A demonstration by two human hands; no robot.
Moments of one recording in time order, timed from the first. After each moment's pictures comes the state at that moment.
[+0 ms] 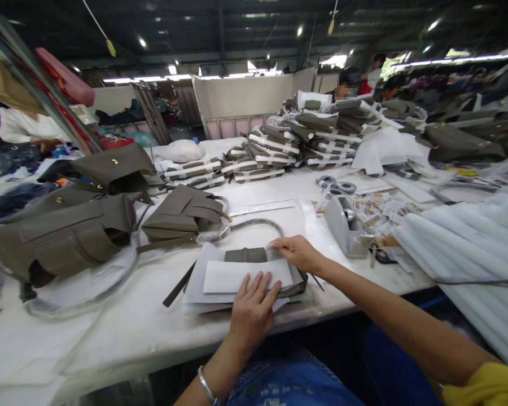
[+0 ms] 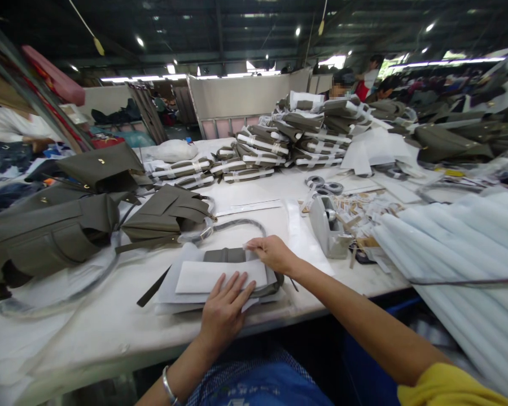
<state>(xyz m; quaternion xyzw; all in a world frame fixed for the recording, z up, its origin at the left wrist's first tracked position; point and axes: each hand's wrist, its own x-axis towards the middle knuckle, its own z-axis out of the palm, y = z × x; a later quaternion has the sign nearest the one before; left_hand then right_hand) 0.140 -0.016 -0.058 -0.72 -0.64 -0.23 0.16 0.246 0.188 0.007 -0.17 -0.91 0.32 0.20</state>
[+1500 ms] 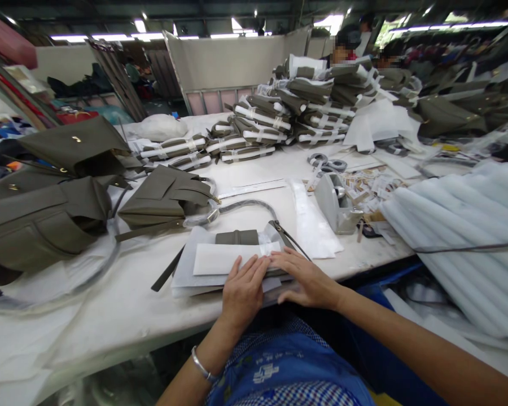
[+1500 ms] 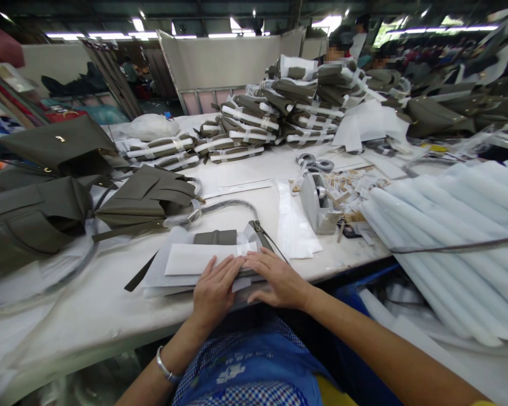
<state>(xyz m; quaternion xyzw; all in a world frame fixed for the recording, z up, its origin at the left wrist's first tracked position) 0.140 -0.015 -0.056 -0.71 -0.64 -0.29 0.09 0.322 0.116 -0.036 -0.05 -0.94 0.24 0.23</state>
